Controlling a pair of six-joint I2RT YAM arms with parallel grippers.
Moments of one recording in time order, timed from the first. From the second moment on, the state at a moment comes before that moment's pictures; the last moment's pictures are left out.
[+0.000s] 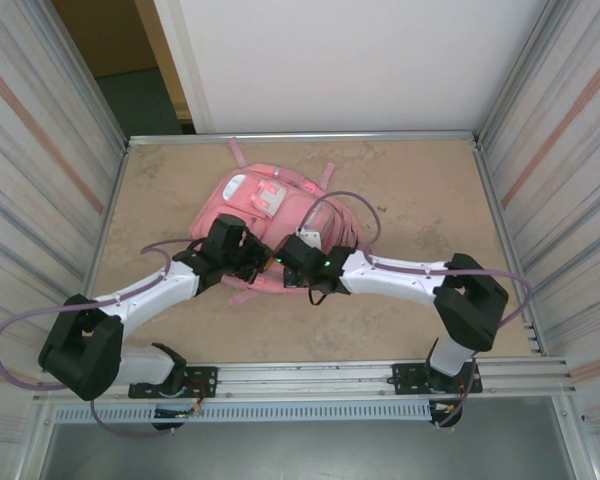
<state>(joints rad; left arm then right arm) -0.56 1.30 0.69 -0.16 0.25 -1.43 1.04 1.63 1.09 -0.49 0.30 0.91</state>
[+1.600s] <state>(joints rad) -0.32 1.29 0.70 -0.33 0.33 -1.09 0.99 1.80 1.19 -0.24 -0.11 0.67</state>
